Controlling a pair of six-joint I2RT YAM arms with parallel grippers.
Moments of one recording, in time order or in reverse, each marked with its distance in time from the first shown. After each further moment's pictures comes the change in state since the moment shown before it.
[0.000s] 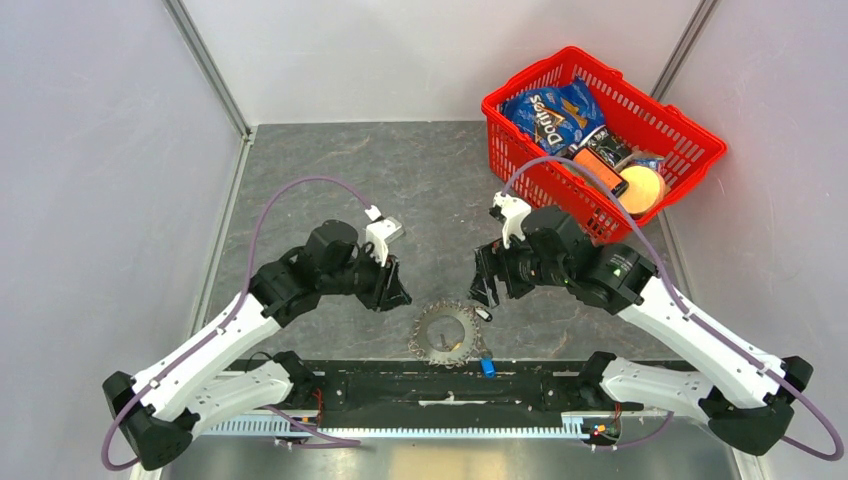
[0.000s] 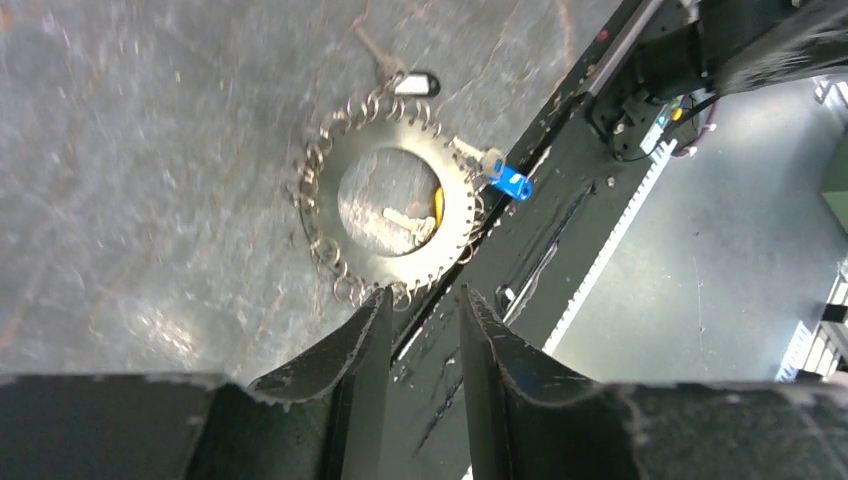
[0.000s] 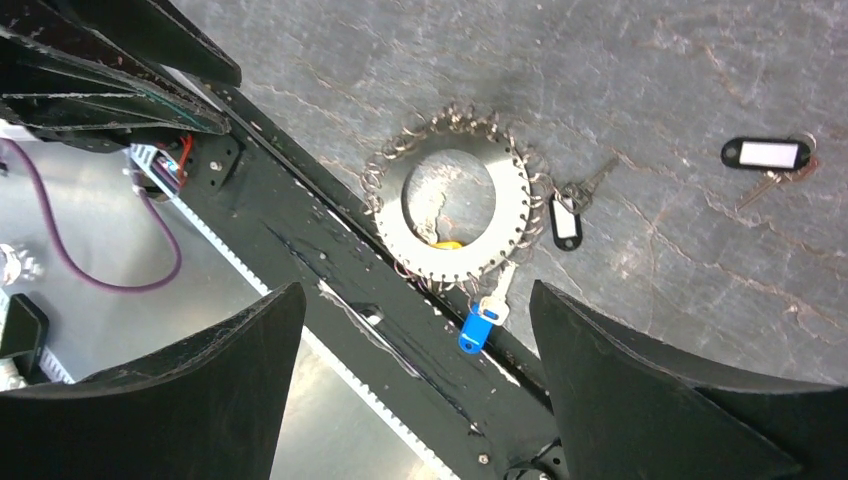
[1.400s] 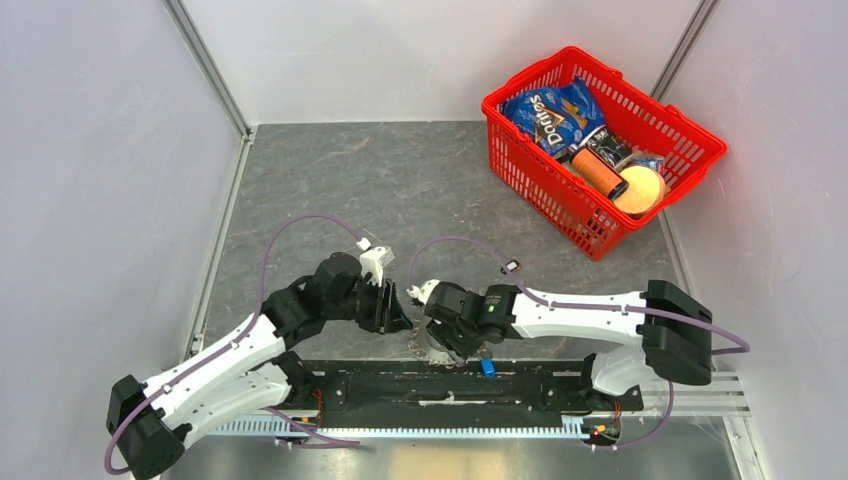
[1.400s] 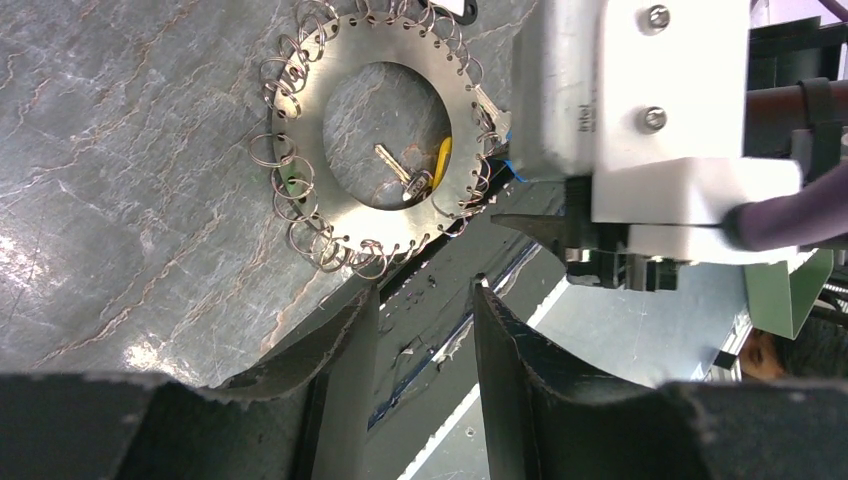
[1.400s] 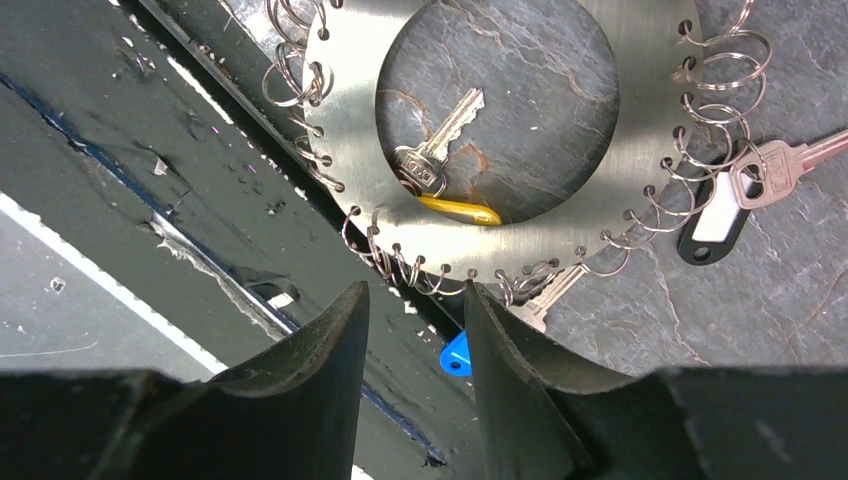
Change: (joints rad) left arm -0.023 -0.097 -0.347 0.175 -0.030 -0.353; right arm 0.391 0.431 -0.243 0.219 0.170 -0.029
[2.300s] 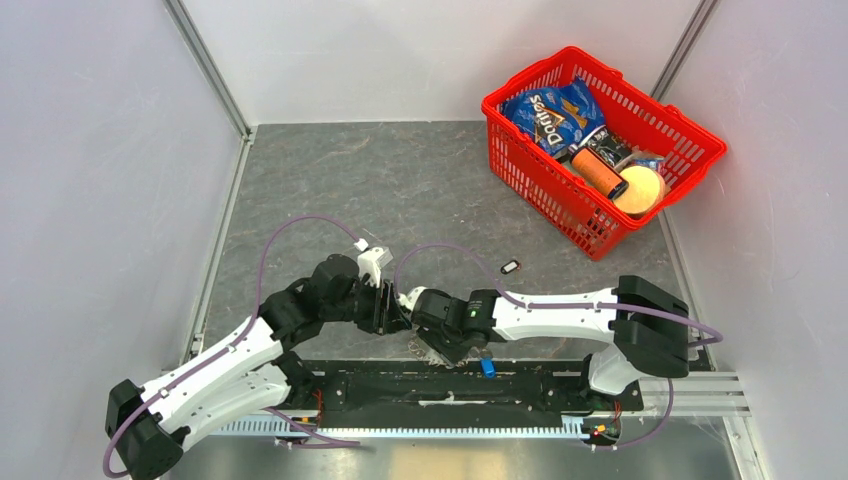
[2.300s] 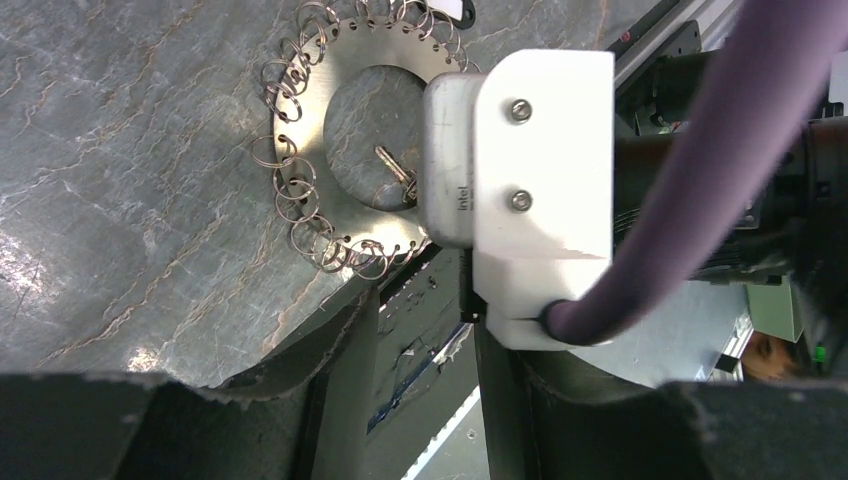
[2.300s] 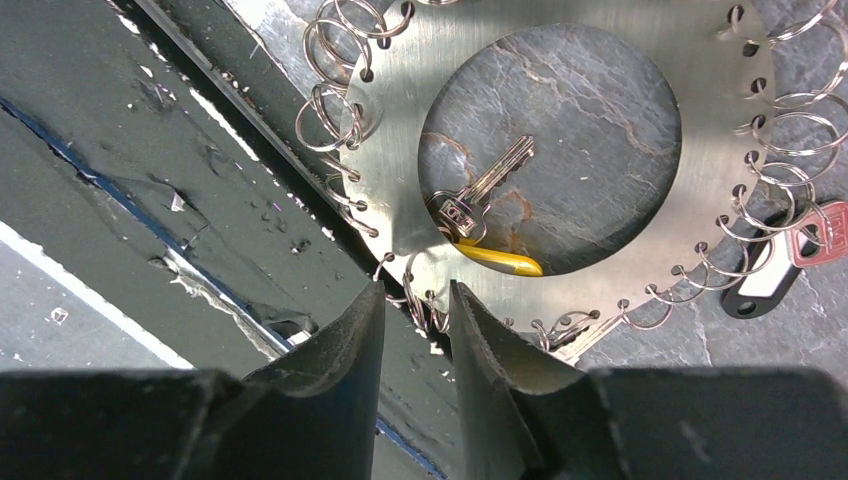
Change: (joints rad) left arm 0.000 -0.031 -0.012 0.000 -0.006 0.000; right arm 0.041 0.114 0.043 0.047 0.011 0.002
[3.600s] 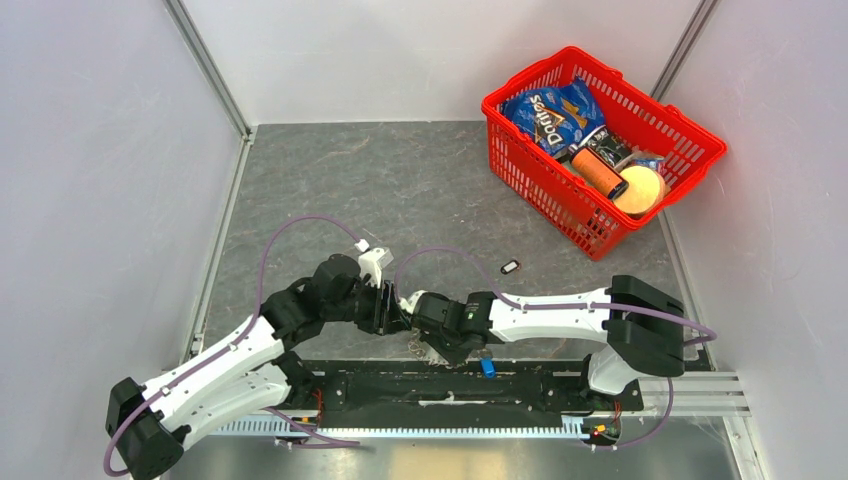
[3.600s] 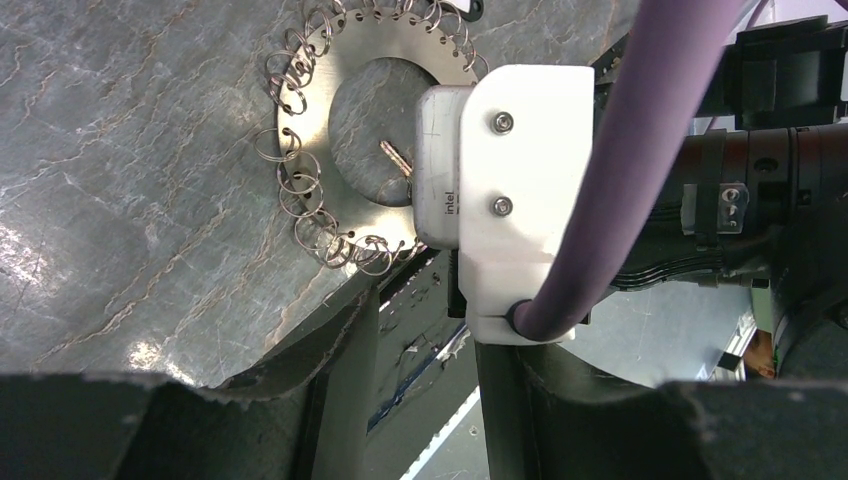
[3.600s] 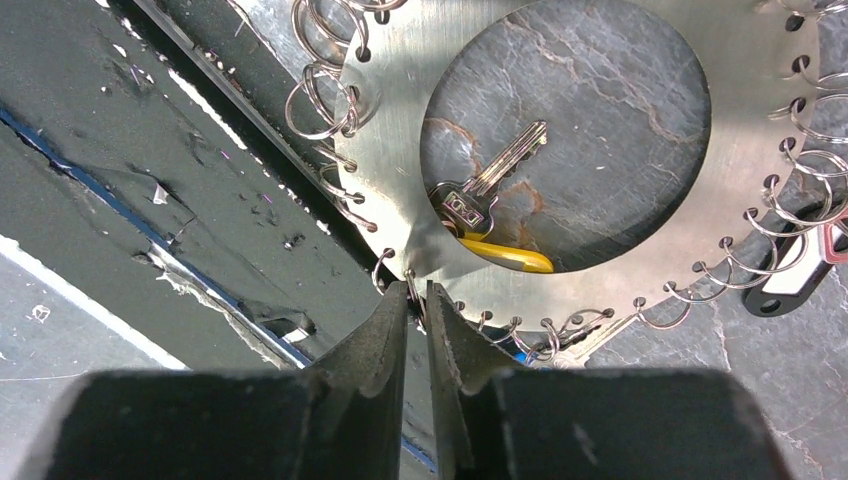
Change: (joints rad) left arm 0.000 0.011 0.000 -0.002 0.000 0.000; right arm 0.009 0.028 -0.008 -0.006 -0.018 0.008
